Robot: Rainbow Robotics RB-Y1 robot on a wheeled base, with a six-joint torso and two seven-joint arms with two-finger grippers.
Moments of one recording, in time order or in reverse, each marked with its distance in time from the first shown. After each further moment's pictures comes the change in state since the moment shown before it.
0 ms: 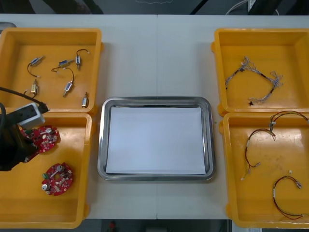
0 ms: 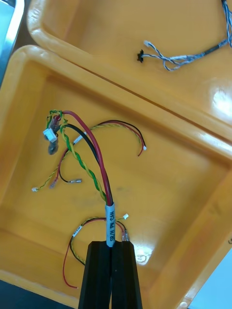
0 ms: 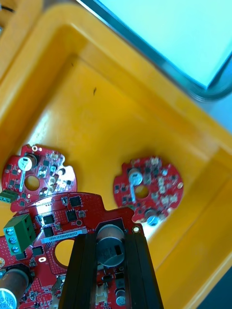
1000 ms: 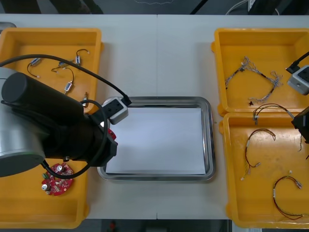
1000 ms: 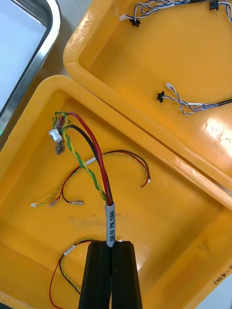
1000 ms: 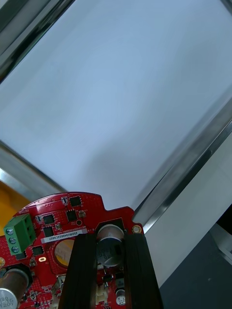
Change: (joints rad) right arm -0.142 -0.024 0.180 0.006 0.065 0.000 0.014; left arm -0.555 -0.258 -0.690 -0.102 -0.364 0.094 0.649
